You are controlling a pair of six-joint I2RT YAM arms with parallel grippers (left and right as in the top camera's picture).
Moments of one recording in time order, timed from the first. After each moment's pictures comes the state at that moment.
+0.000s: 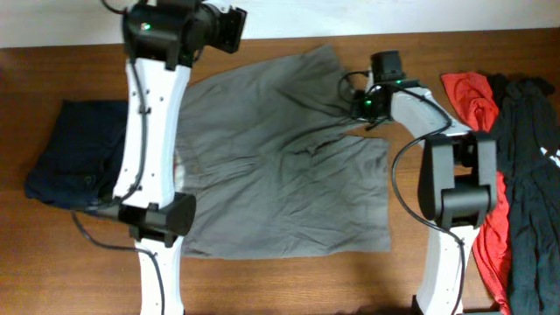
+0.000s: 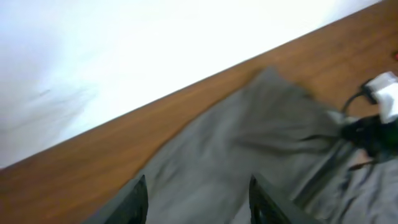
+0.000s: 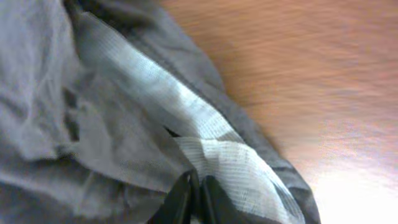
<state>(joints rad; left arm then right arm) -0.26 2.28 2.86 -1.32 0.06 0.16 0.05 2.26 1.66 -0.59 -0.07 0.30</state>
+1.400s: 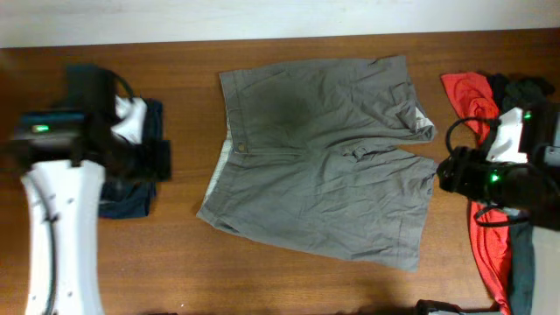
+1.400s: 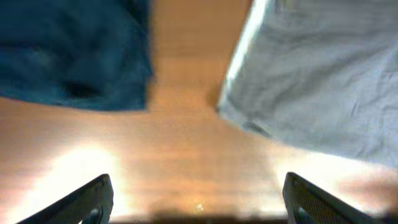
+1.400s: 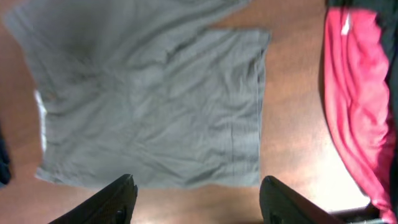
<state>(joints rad) 0.03 1.50 1.67 -1.53 0.04 0.01 -0.19 1.19 1.56 -1.50 -0.17 0.24</state>
